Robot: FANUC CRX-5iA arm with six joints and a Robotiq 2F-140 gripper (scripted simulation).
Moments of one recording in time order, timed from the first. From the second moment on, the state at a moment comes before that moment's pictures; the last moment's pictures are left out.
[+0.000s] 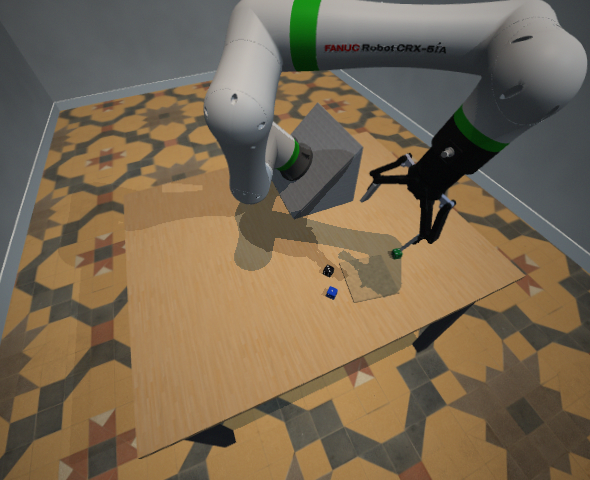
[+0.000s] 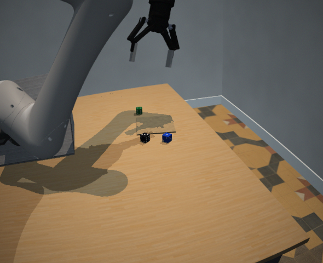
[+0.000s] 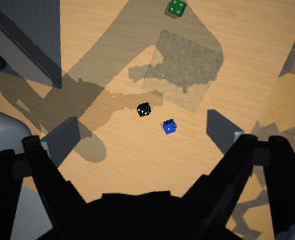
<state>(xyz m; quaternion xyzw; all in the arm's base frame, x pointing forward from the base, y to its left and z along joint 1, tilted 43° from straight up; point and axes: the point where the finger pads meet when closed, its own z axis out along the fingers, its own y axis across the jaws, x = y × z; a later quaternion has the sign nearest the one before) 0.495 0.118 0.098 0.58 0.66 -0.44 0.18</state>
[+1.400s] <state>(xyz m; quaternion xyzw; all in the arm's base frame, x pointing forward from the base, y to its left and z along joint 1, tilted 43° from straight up) 0.501 -0.028 0.112 0.66 0.66 -0.27 0.25</state>
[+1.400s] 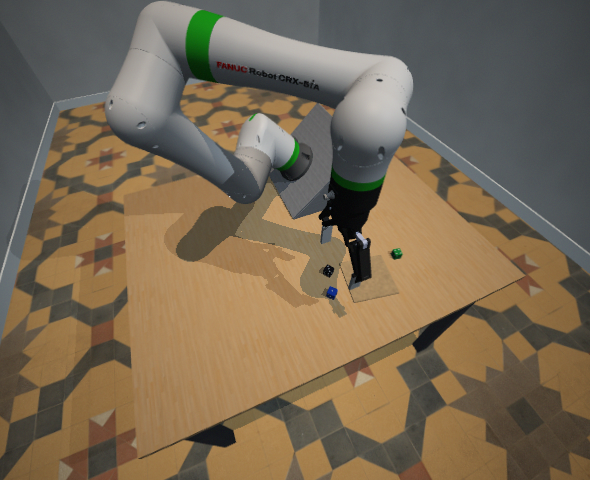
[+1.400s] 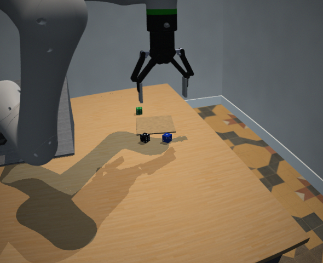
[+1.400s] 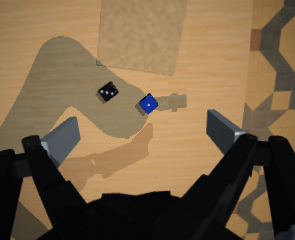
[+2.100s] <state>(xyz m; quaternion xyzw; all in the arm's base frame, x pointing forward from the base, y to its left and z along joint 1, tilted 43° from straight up) 0.502 -0.038 0.107 0.66 0.66 -0.26 0.26</state>
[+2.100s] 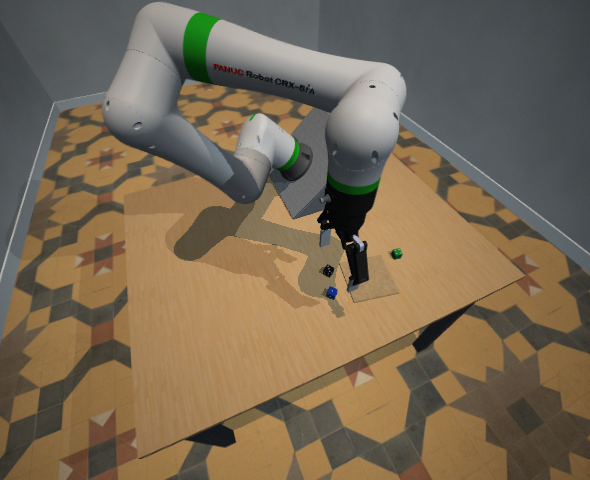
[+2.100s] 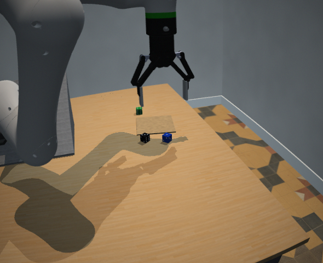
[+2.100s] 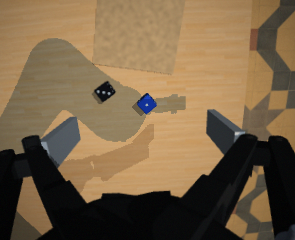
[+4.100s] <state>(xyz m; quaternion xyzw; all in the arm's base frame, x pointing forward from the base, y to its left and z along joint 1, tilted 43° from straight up) 0.501 -0.093 0.046 0.66 0.66 -0.26 0.26</state>
